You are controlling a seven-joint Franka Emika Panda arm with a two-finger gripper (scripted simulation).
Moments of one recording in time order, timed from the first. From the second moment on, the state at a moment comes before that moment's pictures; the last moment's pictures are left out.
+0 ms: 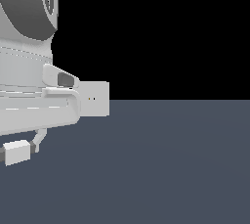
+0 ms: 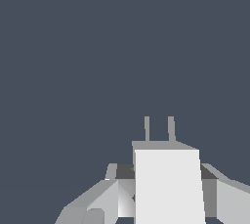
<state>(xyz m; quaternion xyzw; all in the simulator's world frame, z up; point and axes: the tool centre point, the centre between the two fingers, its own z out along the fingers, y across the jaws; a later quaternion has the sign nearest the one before) -0.090 0.181 0.012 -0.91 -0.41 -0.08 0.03</state>
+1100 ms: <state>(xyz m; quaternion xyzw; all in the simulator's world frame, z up) -0.056 0.154 0.043 -0.95 -0.31 -0.08 0.03</state>
